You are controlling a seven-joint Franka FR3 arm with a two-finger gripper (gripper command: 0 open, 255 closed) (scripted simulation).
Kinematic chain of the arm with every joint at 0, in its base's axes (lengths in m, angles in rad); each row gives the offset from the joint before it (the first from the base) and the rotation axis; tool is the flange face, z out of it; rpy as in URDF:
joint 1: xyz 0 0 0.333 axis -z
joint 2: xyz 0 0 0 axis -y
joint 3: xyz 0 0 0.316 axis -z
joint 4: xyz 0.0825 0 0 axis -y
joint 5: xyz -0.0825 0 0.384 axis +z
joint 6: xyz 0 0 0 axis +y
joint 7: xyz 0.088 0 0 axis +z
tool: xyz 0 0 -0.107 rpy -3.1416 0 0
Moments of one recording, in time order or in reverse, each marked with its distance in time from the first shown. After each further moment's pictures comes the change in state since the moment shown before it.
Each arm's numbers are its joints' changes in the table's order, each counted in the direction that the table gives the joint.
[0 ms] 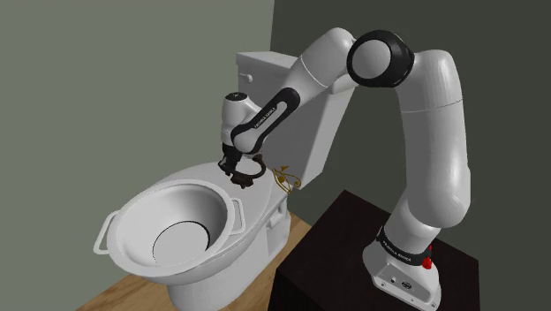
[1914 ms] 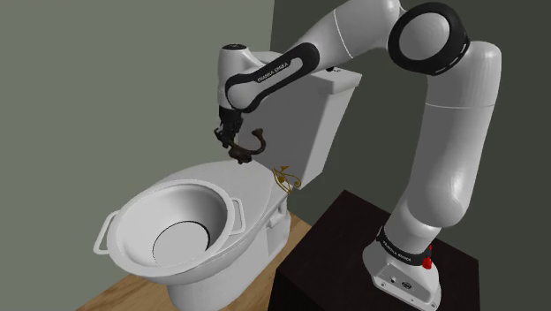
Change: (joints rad) arm 0.021 0.246 -0.069 0.040 0.102 0.283 0.064
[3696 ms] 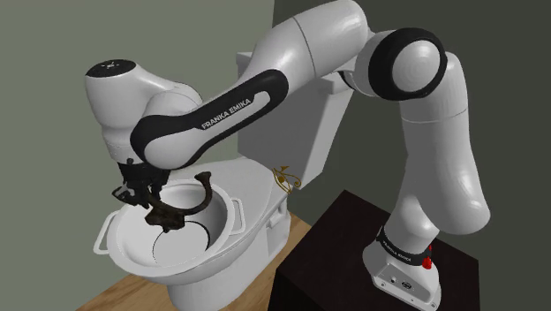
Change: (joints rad) arm -0.449 -0.242 -0.116 0.334 -0.160 0.191 -0.589
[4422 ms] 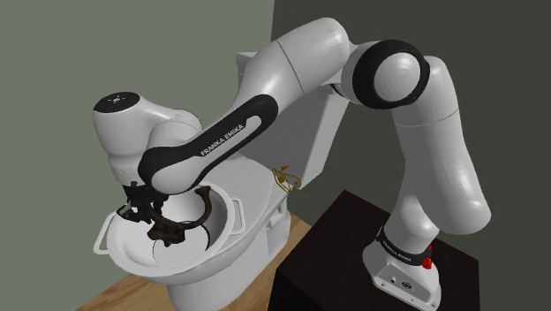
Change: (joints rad) arm -0.017 -0.078 0.021 -0.018 -0.037 -0.090 -0.038
